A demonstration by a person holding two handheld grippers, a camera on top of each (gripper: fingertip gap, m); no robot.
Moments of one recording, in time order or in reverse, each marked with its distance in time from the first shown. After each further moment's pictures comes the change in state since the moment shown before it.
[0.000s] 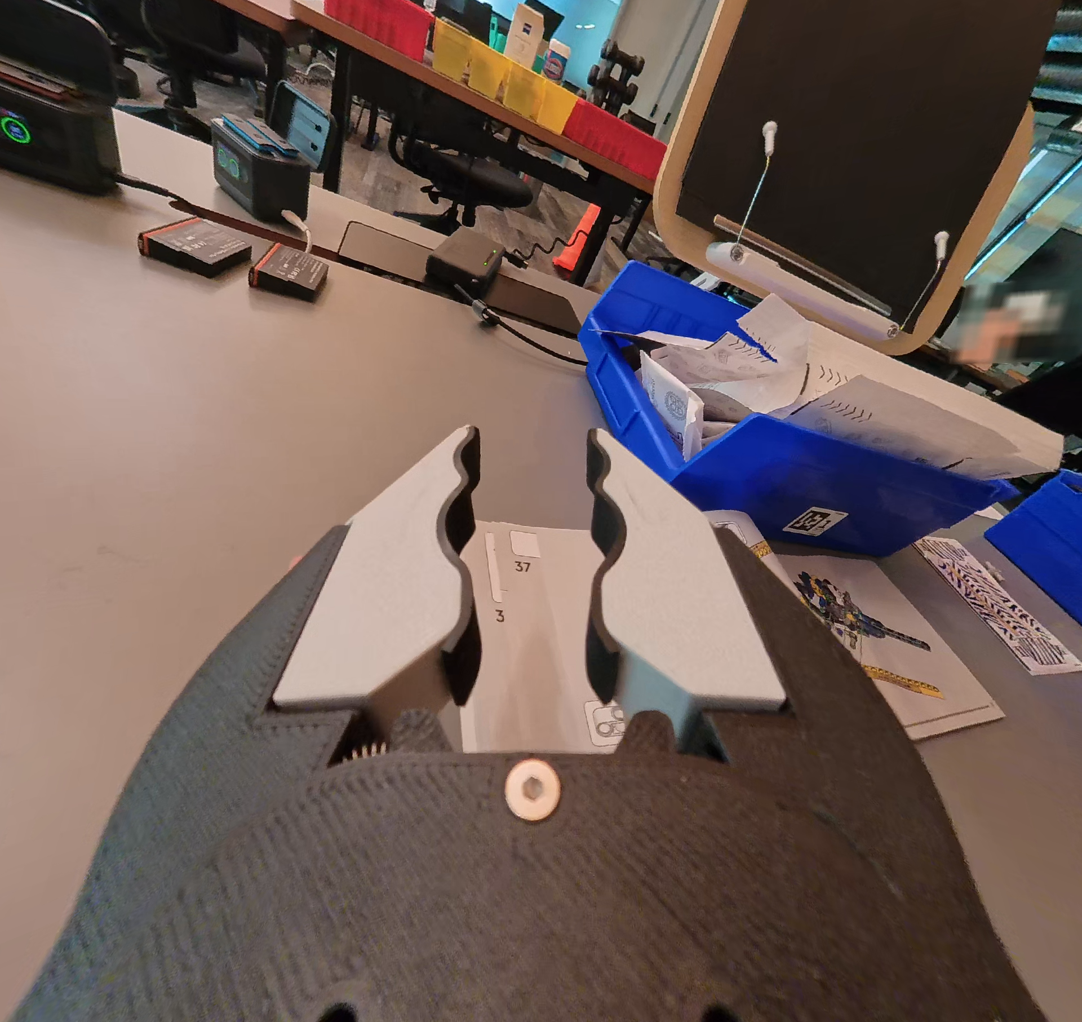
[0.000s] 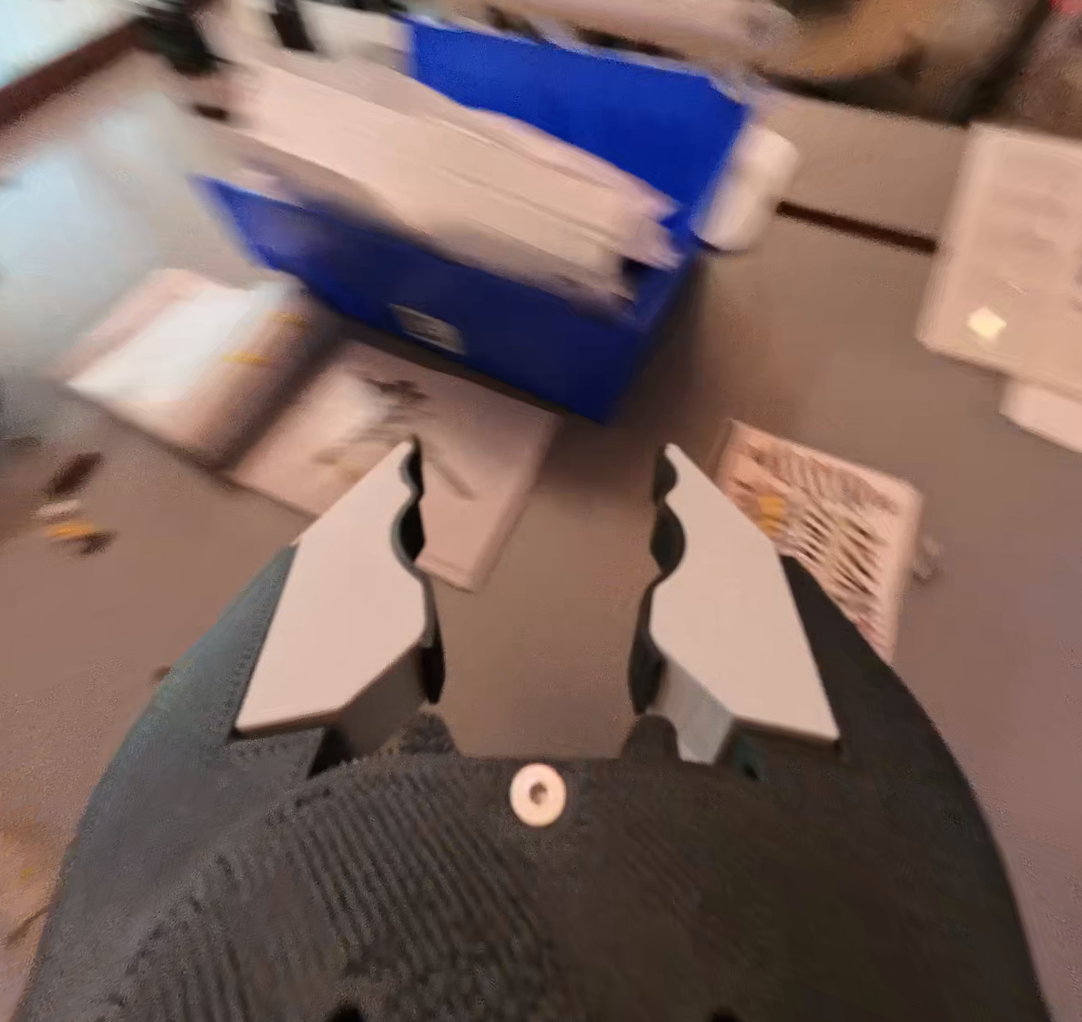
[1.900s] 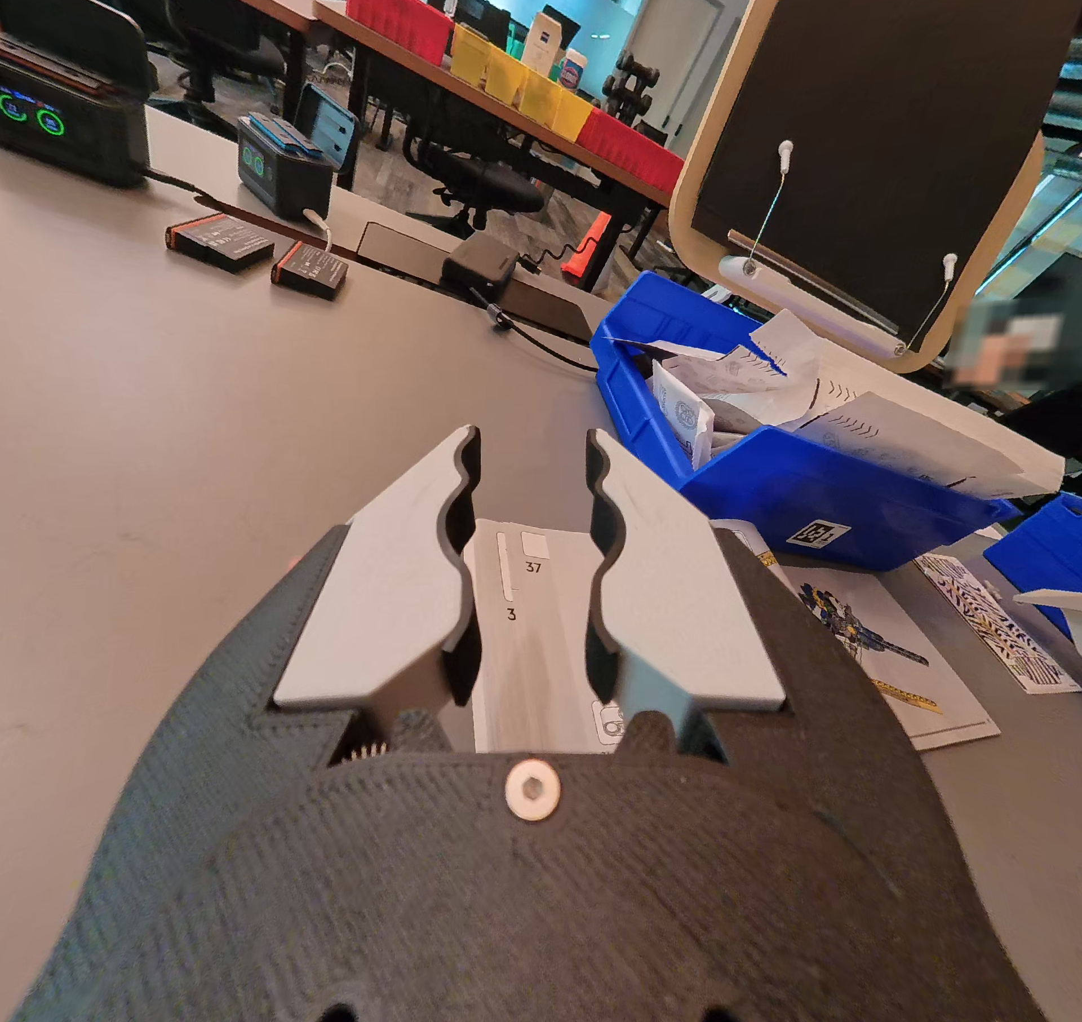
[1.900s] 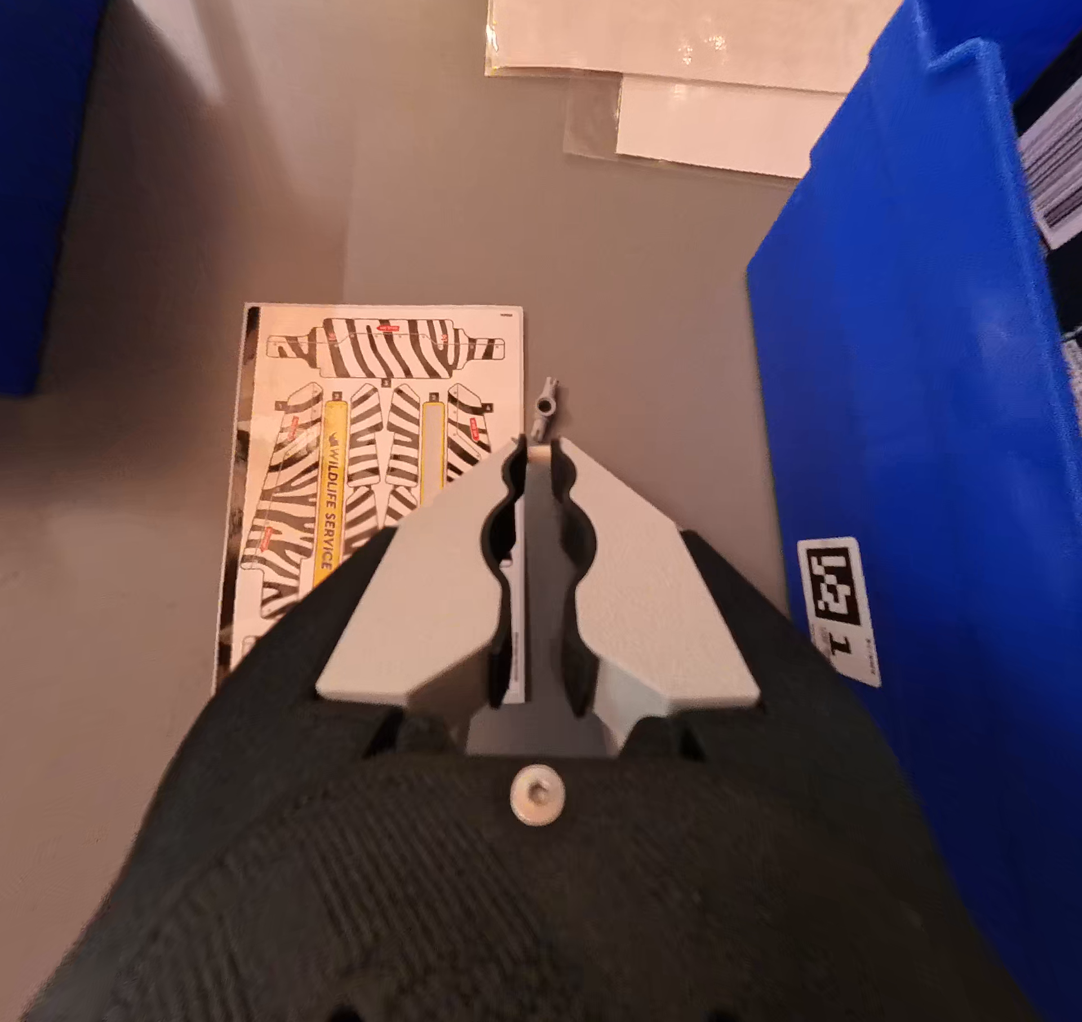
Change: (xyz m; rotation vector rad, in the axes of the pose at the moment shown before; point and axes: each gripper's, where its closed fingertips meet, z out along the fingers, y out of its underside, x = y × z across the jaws) left arm -0.008 -0.004 -0.004 0.009 -0.019 -0.031; right arm 0.194 0.088 0.030 -0.296 0.457 0.223
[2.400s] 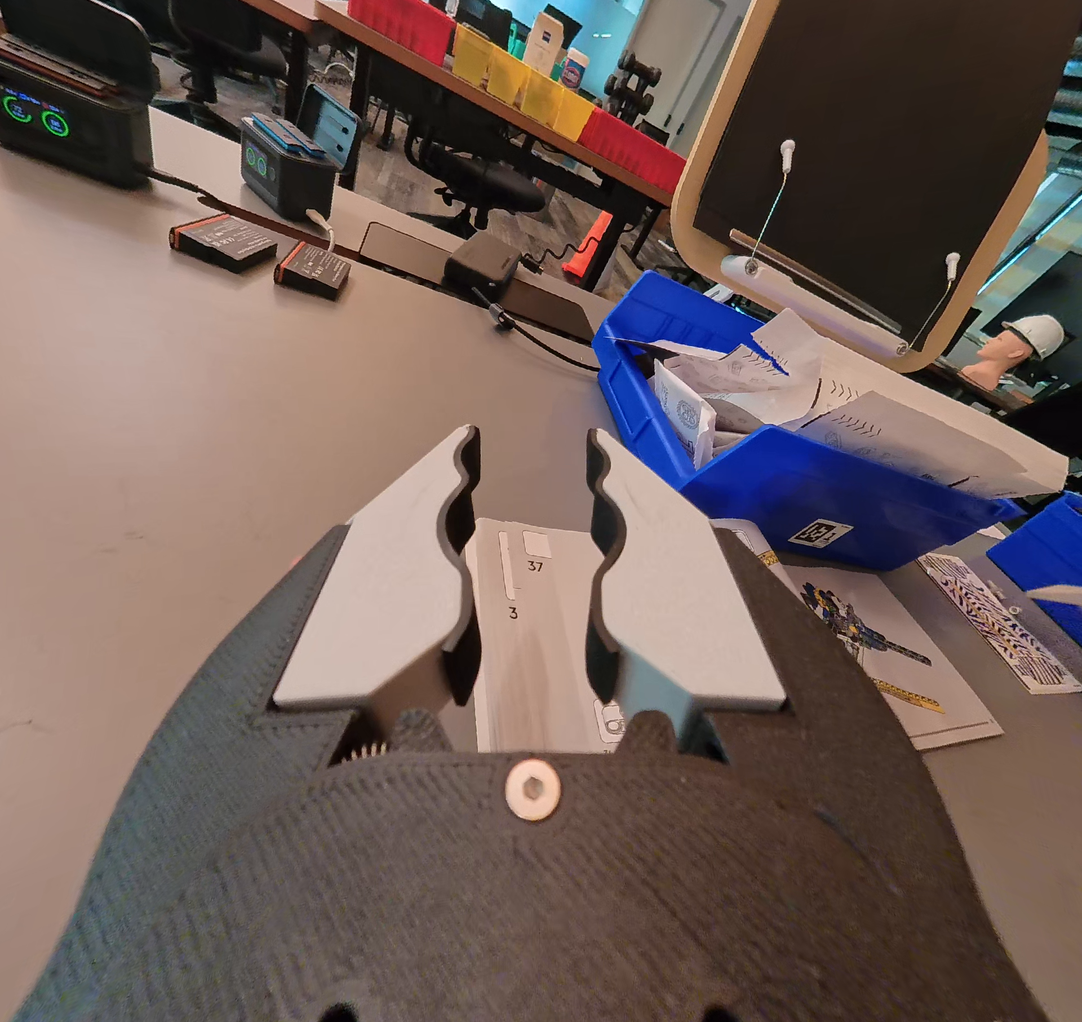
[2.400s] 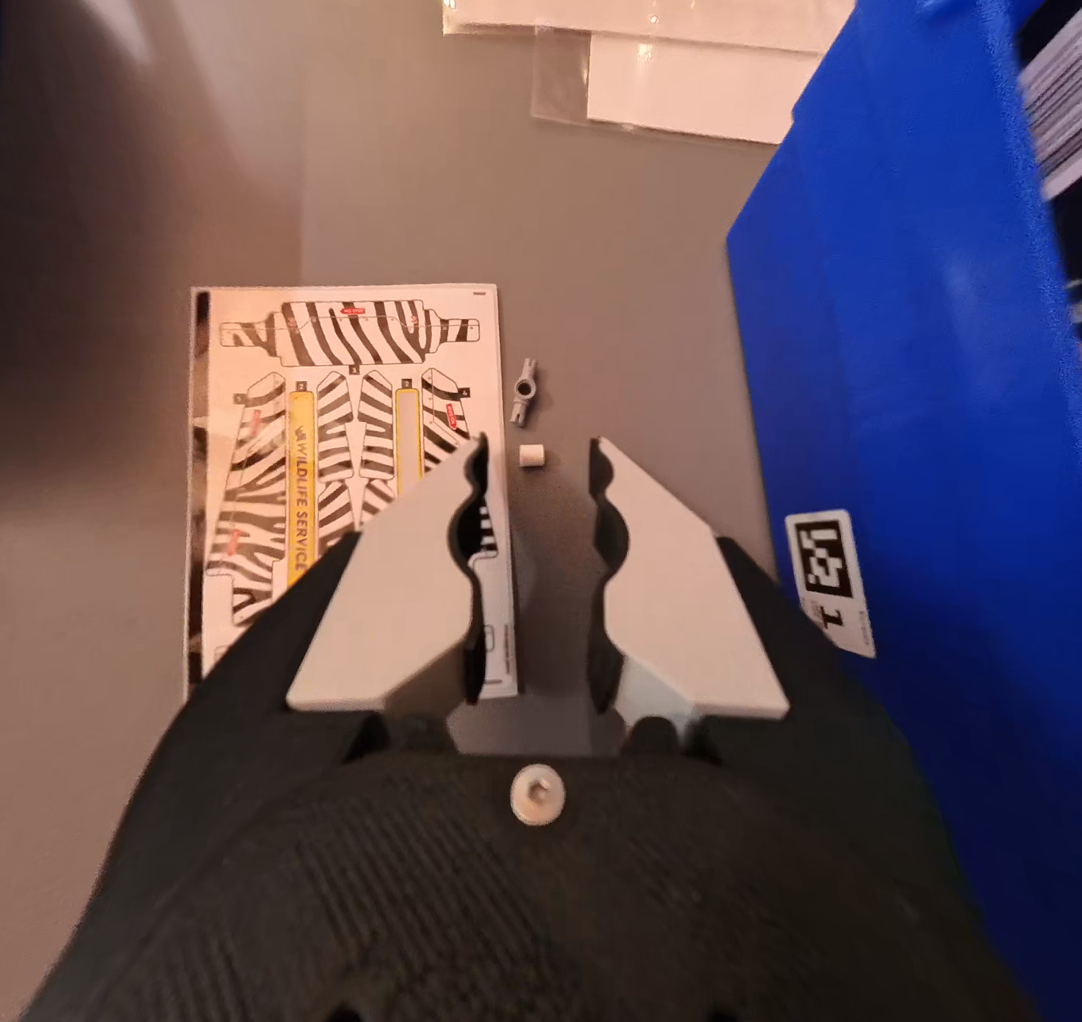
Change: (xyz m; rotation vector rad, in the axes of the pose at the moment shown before) left arm -0.001 0.000 -0.001 -0.001 -0.004 0.003; right arm 0.006 0.007 0.004 -0.030 0.064 0.011
